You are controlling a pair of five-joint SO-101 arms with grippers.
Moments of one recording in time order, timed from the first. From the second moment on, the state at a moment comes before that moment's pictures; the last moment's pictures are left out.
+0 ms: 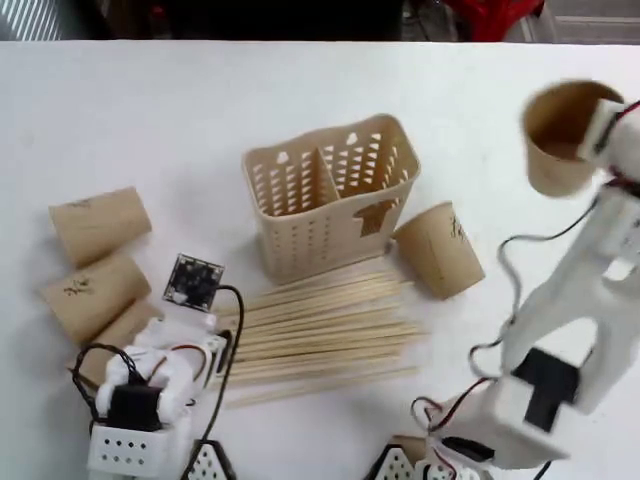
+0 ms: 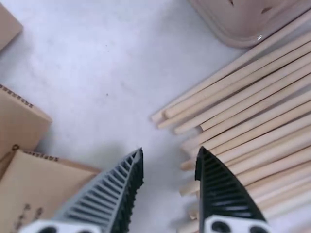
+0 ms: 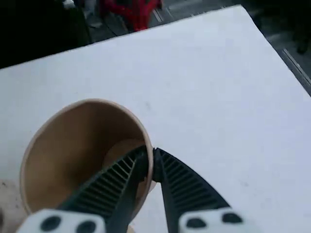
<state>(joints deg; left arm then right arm) -0.6 -102.6 97.1 72.7 -7.5 21.2 -1.2 -50.4 98.0 6.0</state>
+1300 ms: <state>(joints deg) -0.6 -102.6 97.1 72.7 -7.5 -11.4 -14.8 -12.1 67.0 10.3</state>
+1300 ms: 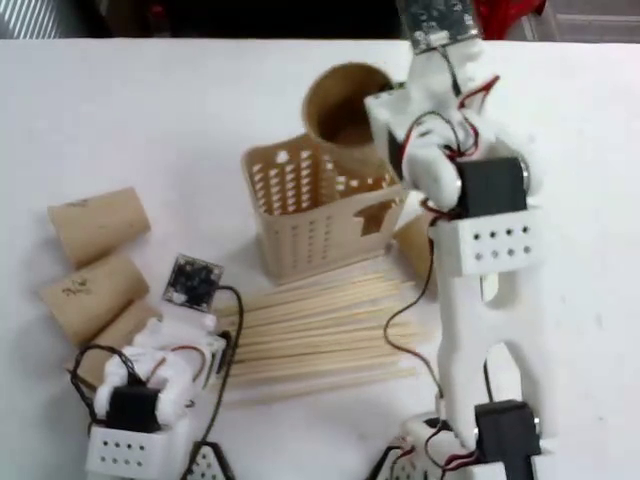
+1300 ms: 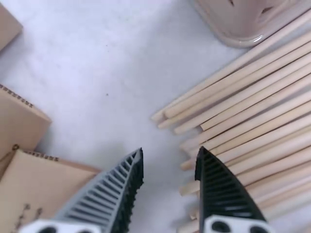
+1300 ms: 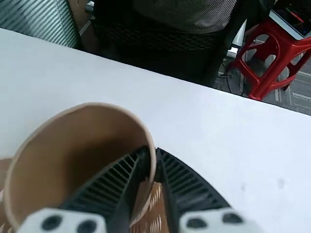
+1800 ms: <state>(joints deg) -0.6 -102.6 97.1 72.7 -7.5 -9.3 -6.5 -6.5 66.7 10.4</state>
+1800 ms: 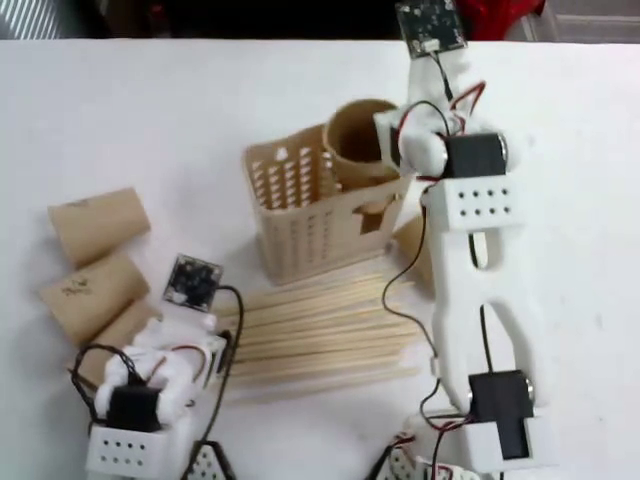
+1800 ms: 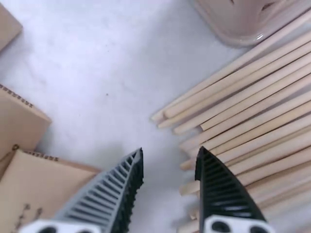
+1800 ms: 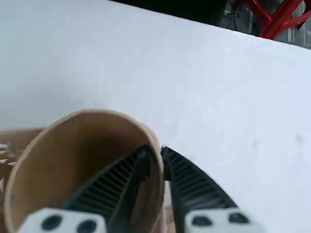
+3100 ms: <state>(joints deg) -0.6 -102.6 97.1 72.7 -7.5 4.5 13.6 -13.3 76.6 -13.0</state>
